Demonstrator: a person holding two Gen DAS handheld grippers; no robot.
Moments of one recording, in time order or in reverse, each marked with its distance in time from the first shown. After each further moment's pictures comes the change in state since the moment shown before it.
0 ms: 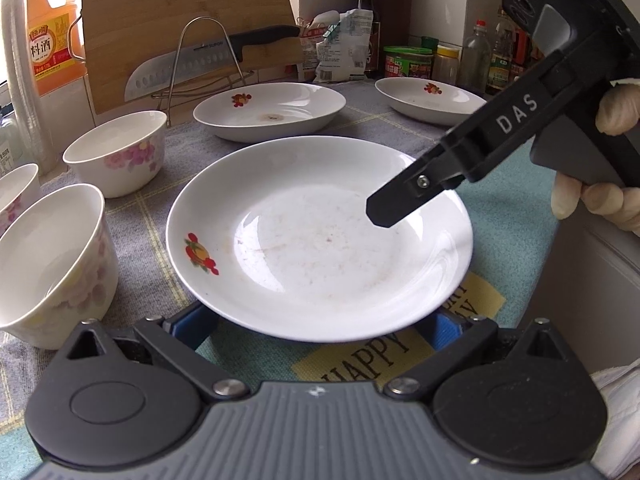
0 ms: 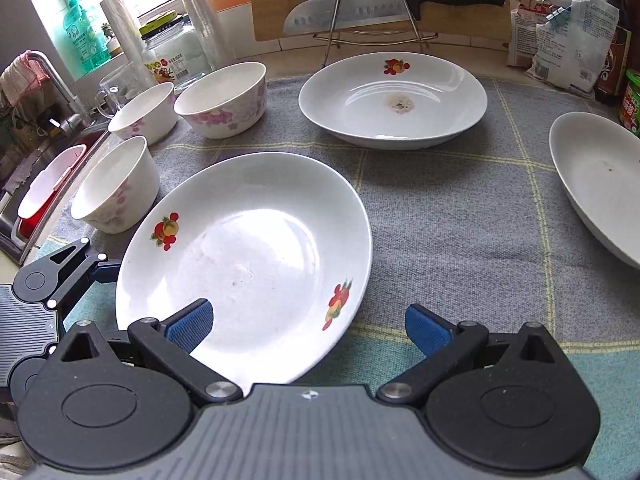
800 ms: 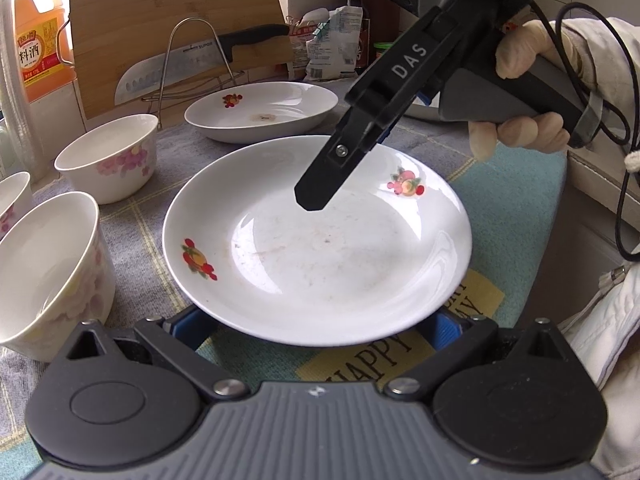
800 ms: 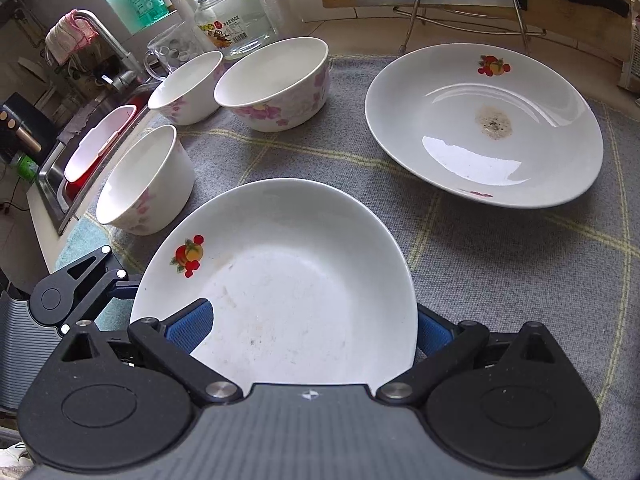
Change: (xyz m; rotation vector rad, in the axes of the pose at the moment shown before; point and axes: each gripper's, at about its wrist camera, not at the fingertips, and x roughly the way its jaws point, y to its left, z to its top) left arm 0.001 0.002 0.003 0.035 0.015 -0.026; right arm 0.047 -0.009 0.064 -0.147 0.170 0.217
